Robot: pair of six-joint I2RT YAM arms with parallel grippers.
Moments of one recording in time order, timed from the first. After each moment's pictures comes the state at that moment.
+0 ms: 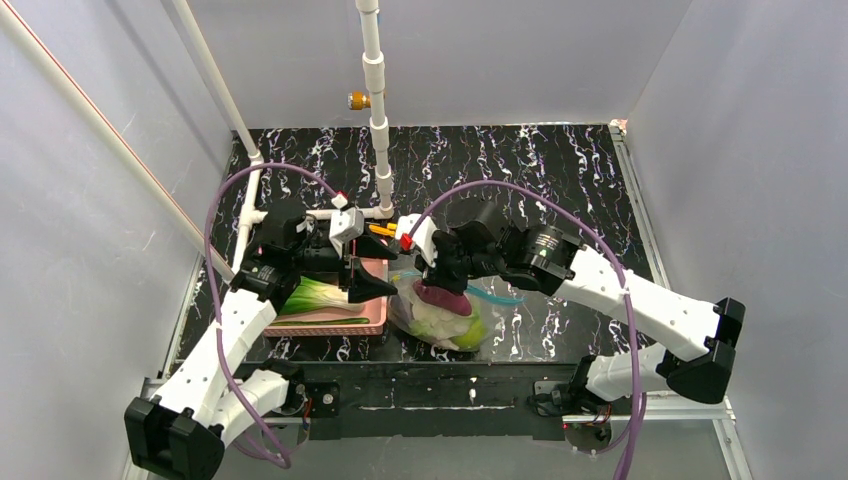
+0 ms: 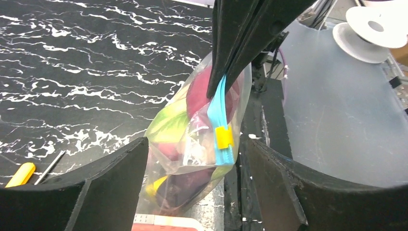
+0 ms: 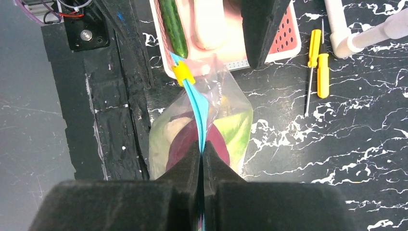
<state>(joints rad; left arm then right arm) -0.34 0.95 0.82 -0.29 1.20 0.20 1.10 1.31 1.39 -0.75 -0.21 -0.25</state>
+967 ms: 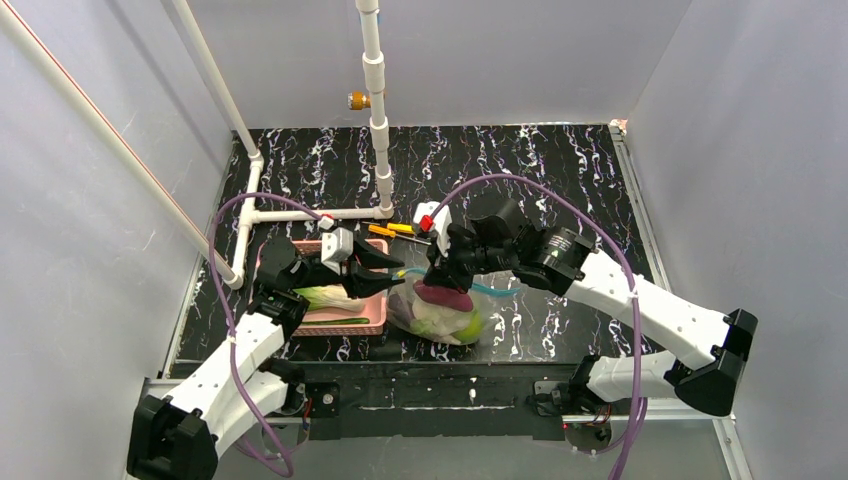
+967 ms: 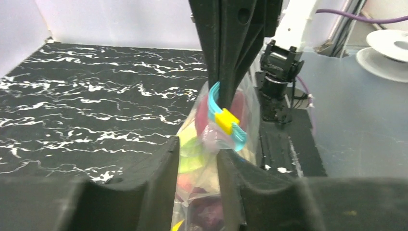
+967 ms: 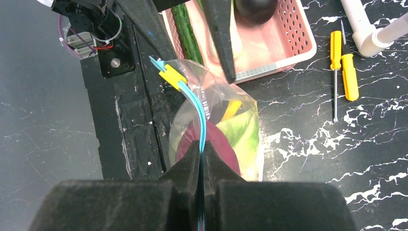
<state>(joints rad) -0.38 0.86 0.46 0.56 1.09 -0.15 1.01 1.23 1.26 -0.62 -0.36 -0.11</state>
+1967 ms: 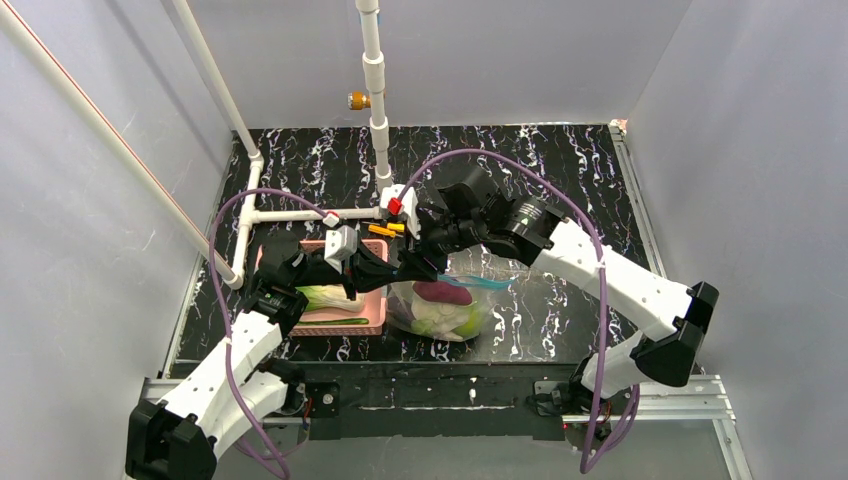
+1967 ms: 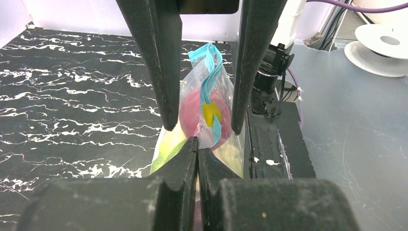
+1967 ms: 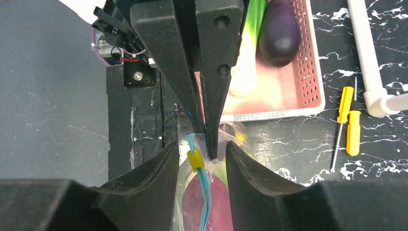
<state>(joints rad) -0.39 0.85 0.53 0.38 1.13 -0.09 1.01 1.45 1.57 -0.73 -0.51 -0.22</state>
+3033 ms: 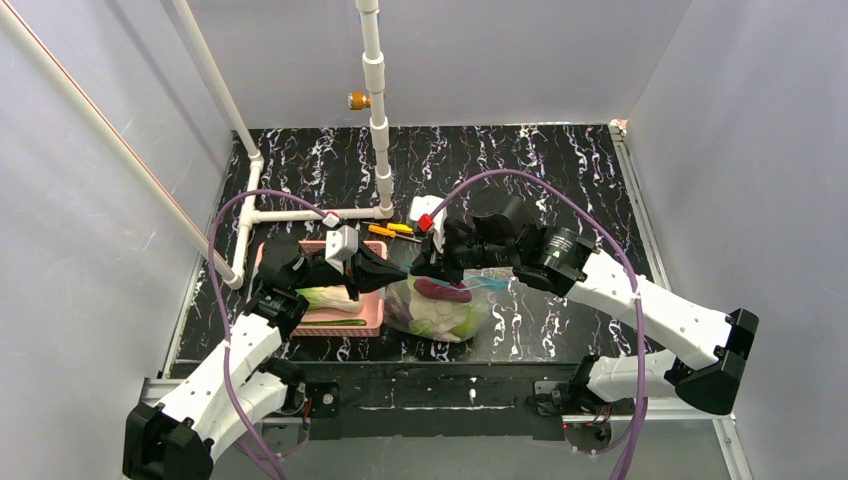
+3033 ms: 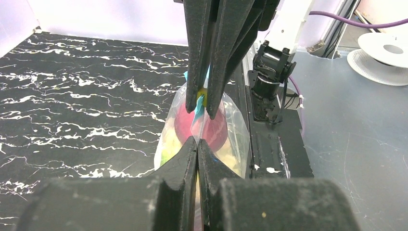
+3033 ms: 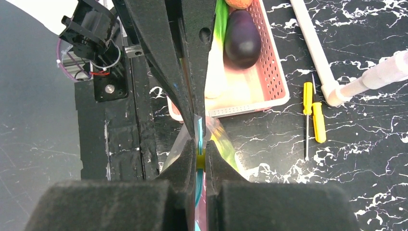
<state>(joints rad) -0.42 0.83 0.53 0.38 1.07 -0.12 1.02 1.23 1.29 -0.51 -0.35 -0.19</state>
